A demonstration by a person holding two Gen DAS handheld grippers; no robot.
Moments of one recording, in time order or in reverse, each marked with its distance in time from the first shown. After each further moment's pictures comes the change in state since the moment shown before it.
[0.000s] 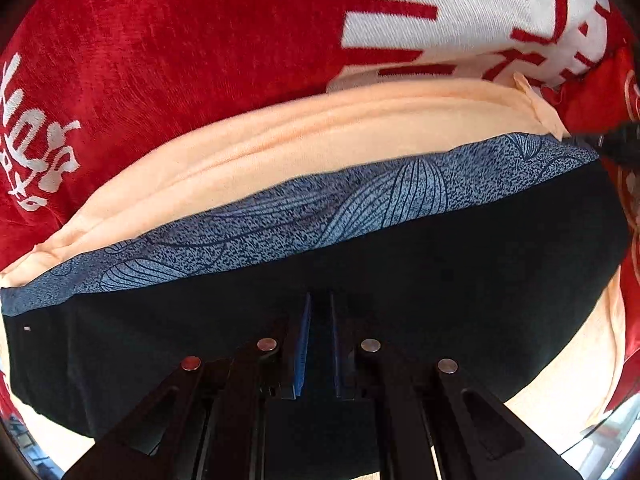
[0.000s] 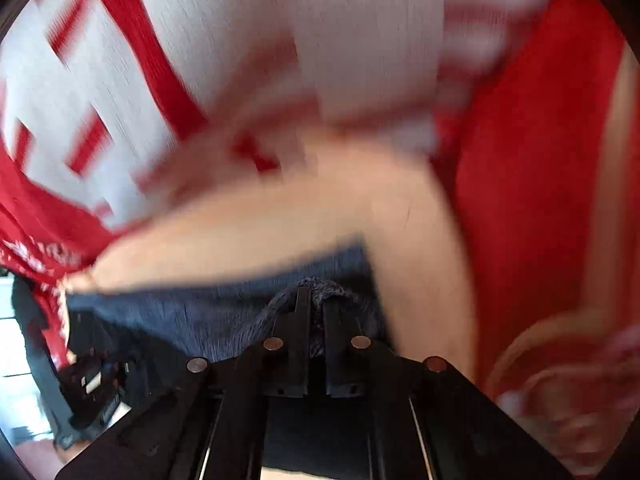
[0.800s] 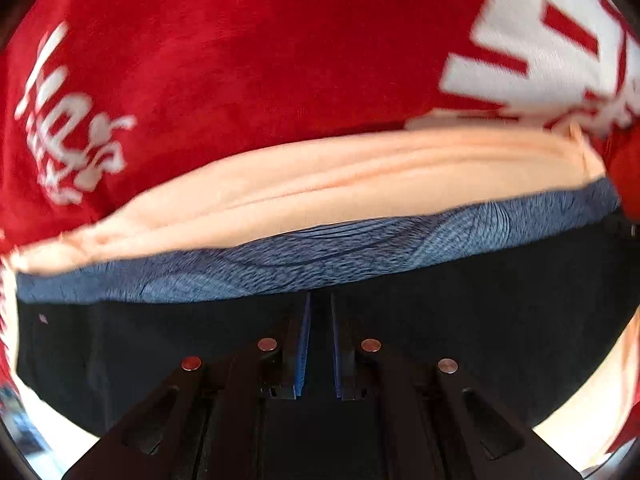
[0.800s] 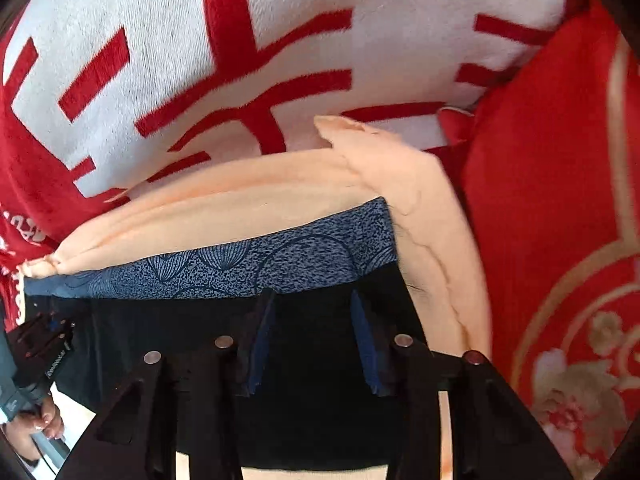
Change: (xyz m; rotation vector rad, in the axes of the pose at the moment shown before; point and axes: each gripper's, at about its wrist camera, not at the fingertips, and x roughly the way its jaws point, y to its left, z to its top) left arm -0.013 0.056 -0.001 -0.143 -0.052 0.087; right arm 0.003 0.013 -0.025 -0.098 -0.008 -0.154
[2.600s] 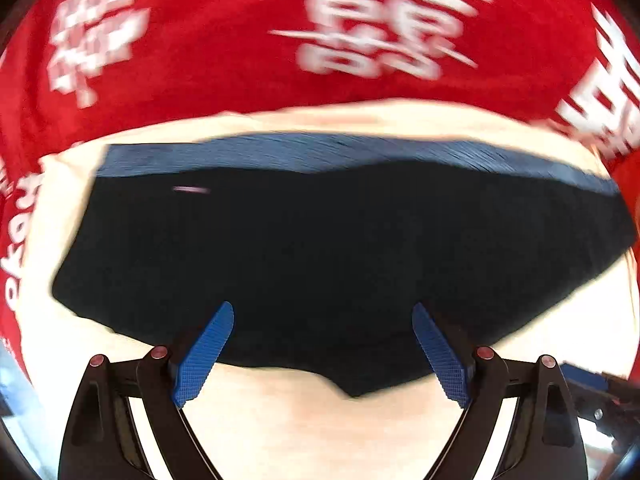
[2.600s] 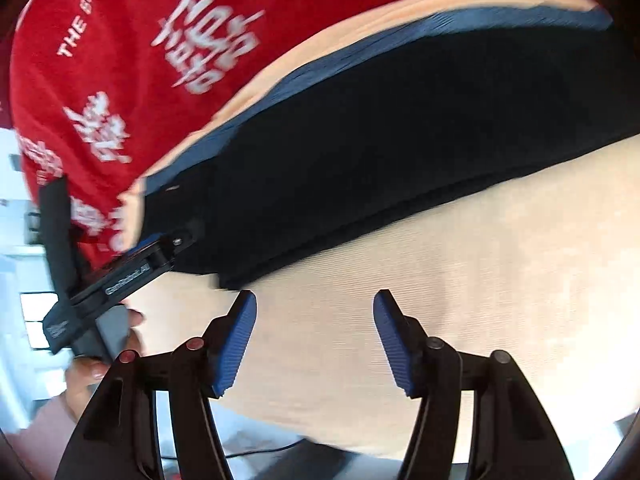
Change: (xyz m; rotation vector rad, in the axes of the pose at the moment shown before) left arm -0.096 0.304 -0.161 -0.124 -0.051 -0.025; right arm 0.026 0.275 -0.233 0.067 0.105 0.417
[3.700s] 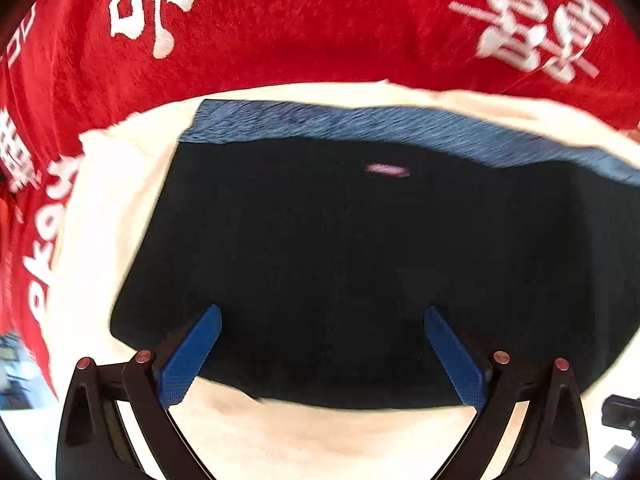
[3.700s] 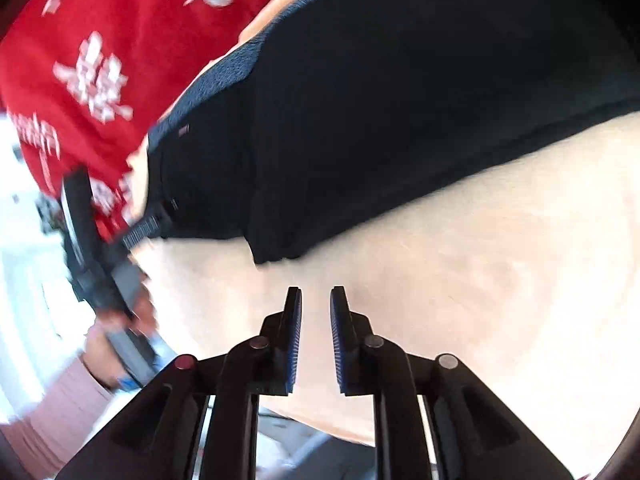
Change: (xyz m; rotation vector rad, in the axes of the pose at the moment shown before) left arm 0.060 0.078 0.004 -0.009 0.013 0.095; right arm 0.088 0.046 -0.026 -0.020 0.117 0.006
